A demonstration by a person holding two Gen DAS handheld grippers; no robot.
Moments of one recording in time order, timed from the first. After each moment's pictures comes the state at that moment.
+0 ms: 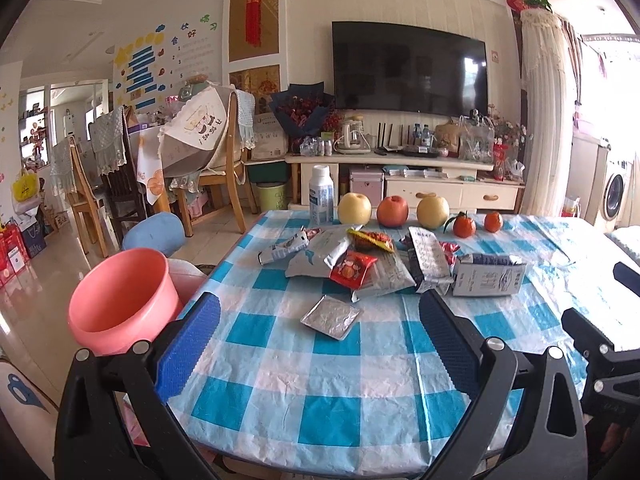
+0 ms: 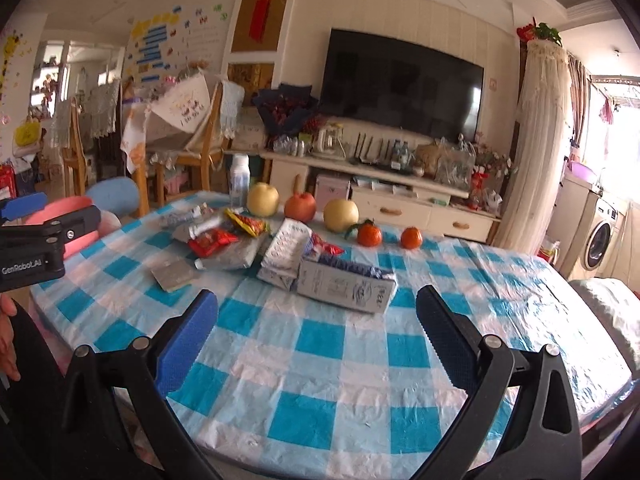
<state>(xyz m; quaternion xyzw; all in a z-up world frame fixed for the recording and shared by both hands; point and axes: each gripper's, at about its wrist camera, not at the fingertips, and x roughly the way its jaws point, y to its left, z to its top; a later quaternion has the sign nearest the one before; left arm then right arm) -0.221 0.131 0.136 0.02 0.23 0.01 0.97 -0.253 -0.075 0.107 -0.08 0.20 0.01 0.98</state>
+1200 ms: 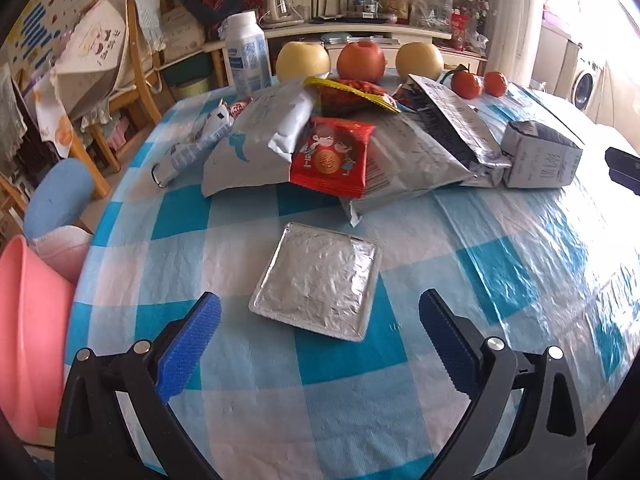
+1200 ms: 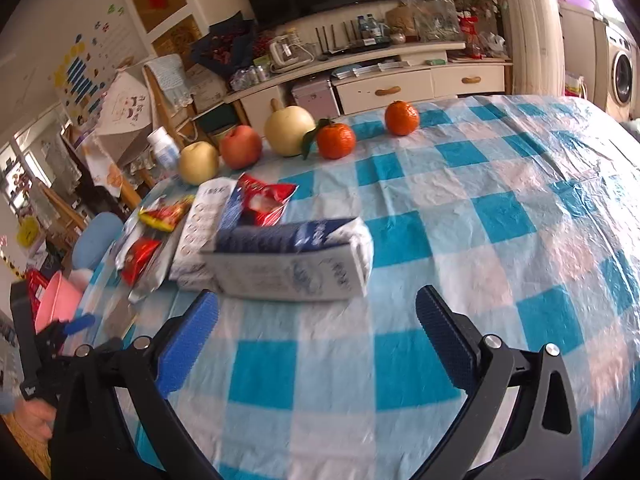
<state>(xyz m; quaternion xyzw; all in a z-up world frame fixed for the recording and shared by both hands) -0.054 0.136 0.023 0.08 0.44 -0.11 0.89 -0.085 -0.209 0.054 0.16 0.35 0.04 0.92</state>
